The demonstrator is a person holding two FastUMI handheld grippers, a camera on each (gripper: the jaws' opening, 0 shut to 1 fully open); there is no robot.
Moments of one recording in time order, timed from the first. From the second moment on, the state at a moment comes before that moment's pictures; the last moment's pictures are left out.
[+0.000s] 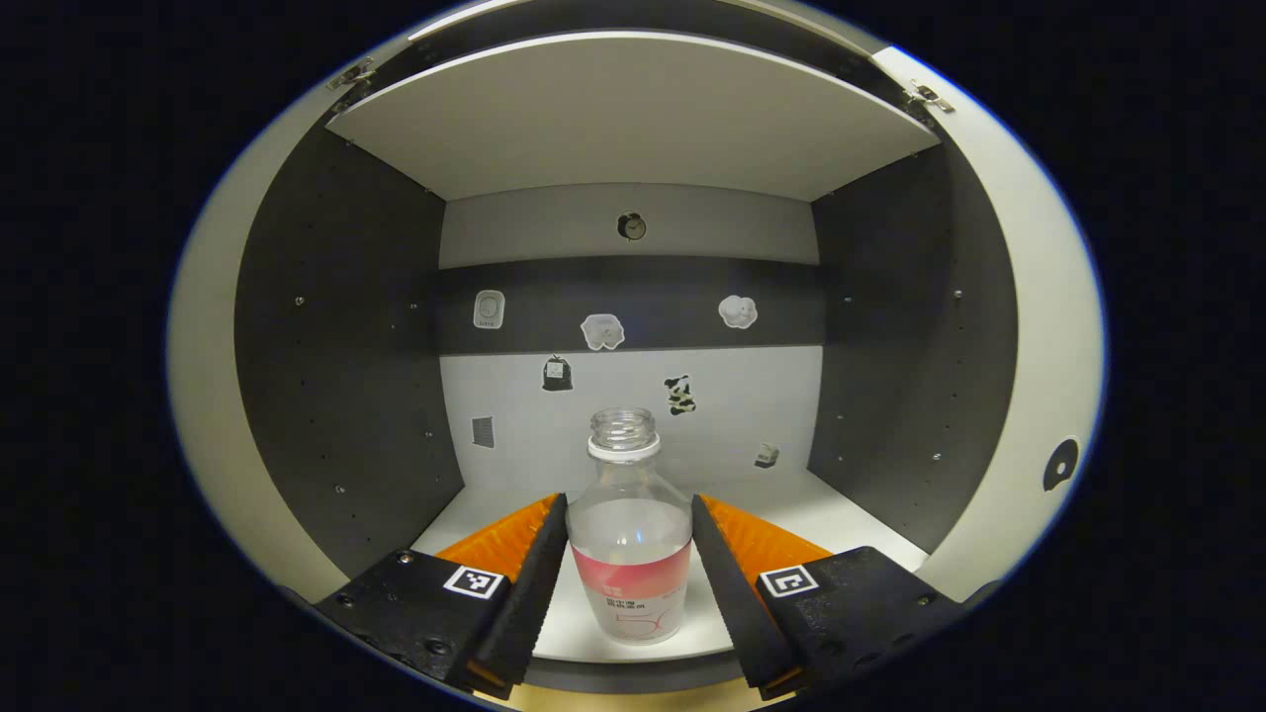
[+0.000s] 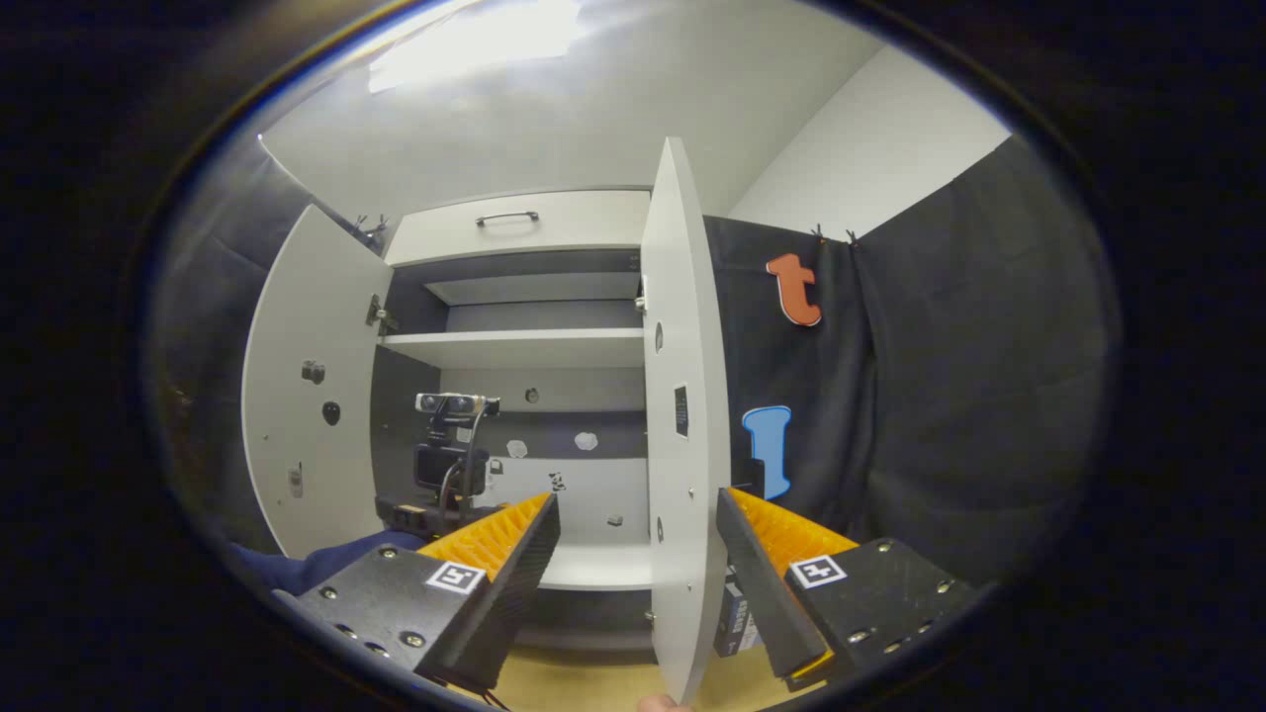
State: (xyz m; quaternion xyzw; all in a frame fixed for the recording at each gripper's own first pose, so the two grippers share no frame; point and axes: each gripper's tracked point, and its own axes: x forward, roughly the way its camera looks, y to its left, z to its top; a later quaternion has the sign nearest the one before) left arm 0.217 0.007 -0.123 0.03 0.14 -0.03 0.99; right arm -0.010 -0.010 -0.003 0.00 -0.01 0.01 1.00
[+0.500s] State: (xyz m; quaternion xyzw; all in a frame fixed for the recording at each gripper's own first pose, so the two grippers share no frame) left arm 0.109 -0.014 -0.118 -0.02 0.13 -0.14 0.98; right arm -0.026 0.001 -0.006 0.02 0.00 0.06 1.00
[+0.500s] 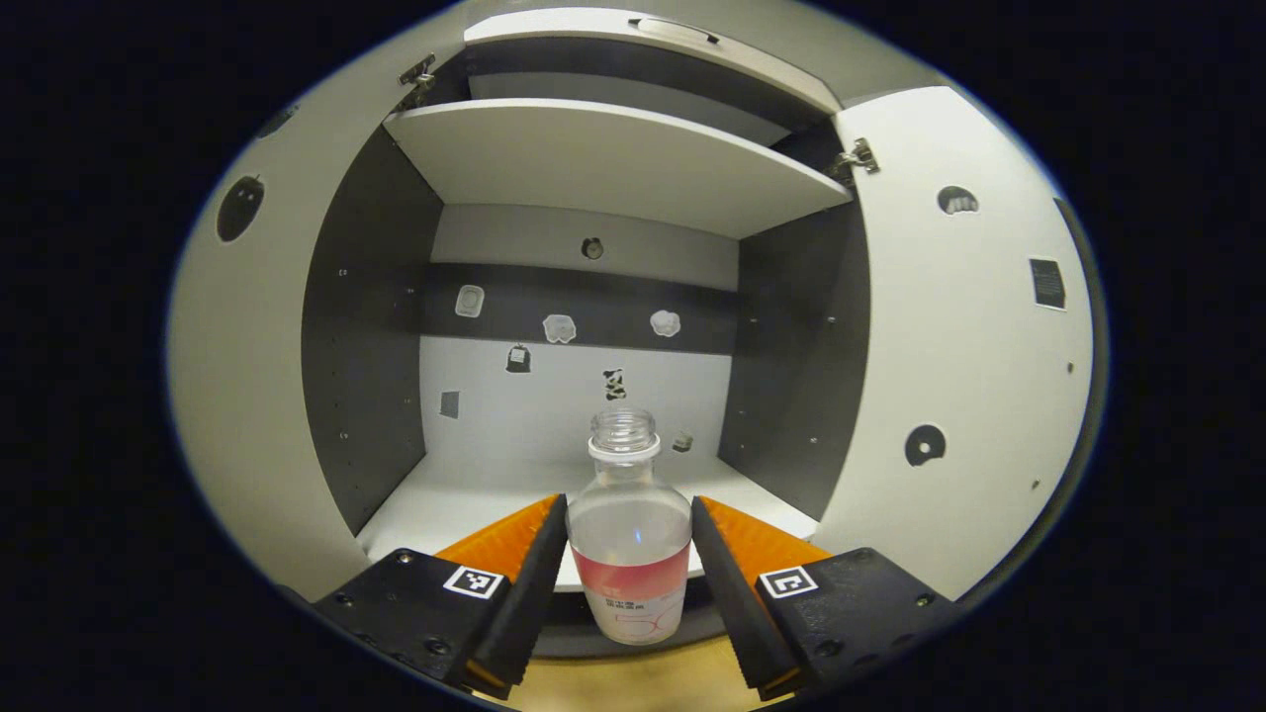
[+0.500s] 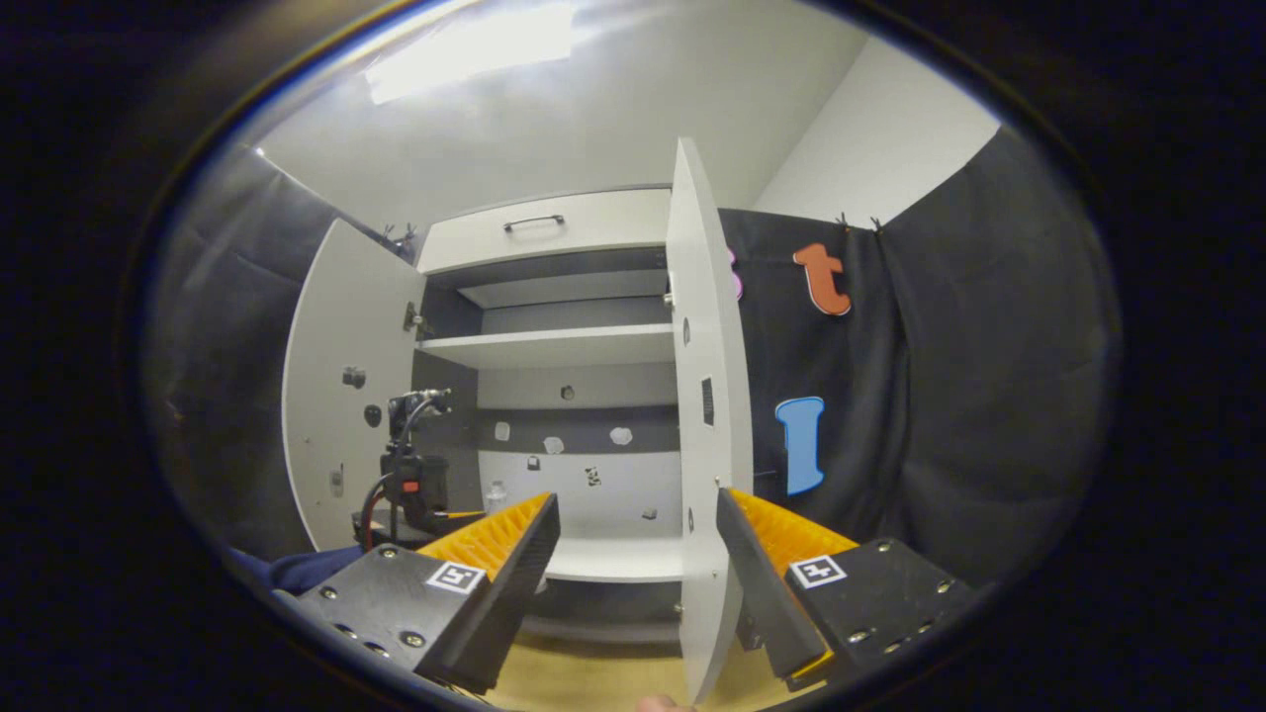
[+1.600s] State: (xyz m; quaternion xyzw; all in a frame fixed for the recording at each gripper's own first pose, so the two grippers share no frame) left arm -0.136 -0.045 -0.299 -0.05 0.26 -0.34 0.90; right arm -0.024 0.004 -0.007 0.01 0.00 0.09 1.00
